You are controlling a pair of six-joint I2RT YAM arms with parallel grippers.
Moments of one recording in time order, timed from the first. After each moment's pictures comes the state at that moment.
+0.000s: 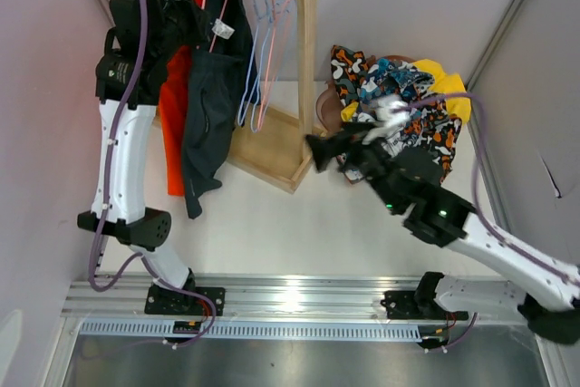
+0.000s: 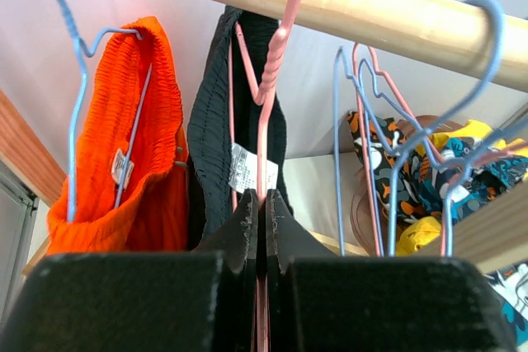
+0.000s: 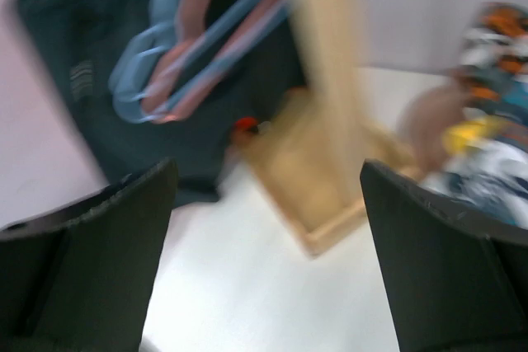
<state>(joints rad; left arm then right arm) -0.24 1.73 2.46 -0.82 -0.02 -0.12 0.93 0.91 1.06 -0.05 0.42 0.27</state>
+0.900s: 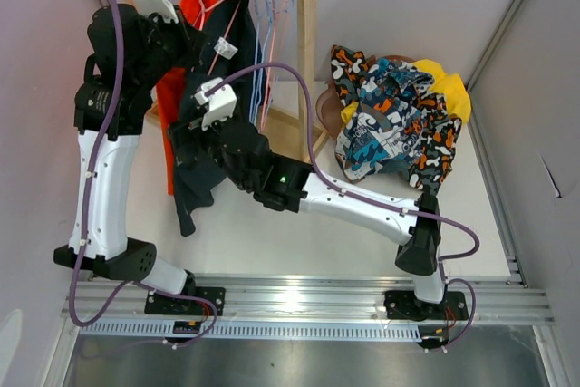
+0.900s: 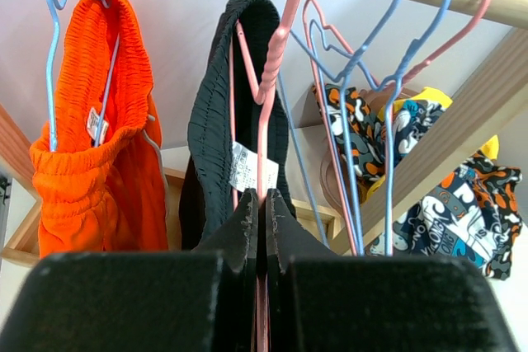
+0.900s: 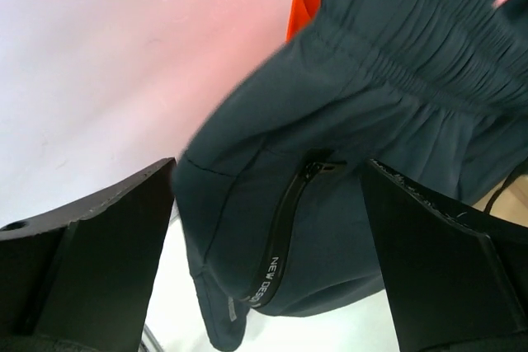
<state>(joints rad) -0.24 1.49 2.19 -0.79 0.07 -0.14 1.26 1.94 2.03 0.01 0.50 0.16</state>
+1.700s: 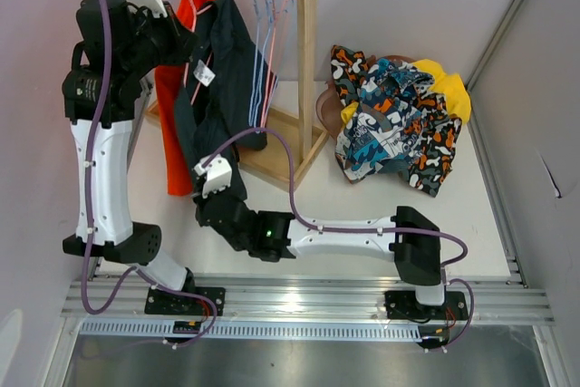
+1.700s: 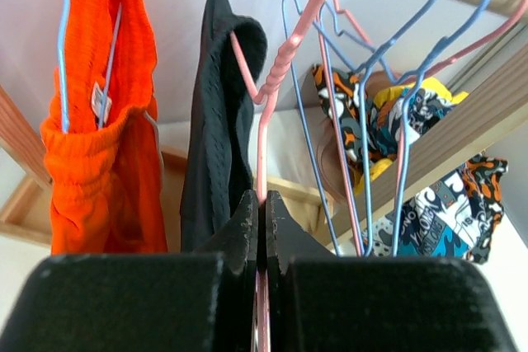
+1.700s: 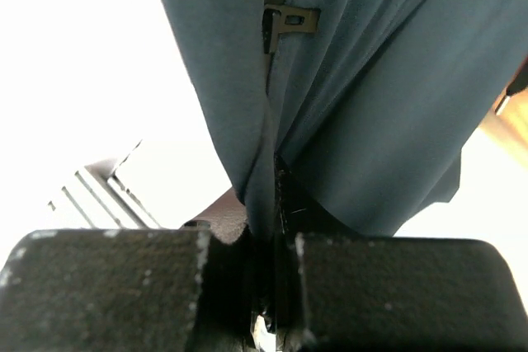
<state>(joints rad) -0.16 1.59 2.38 -0.96 0.16 -0.18 1.41 1.92 1.63 0.10 0.65 0.41</state>
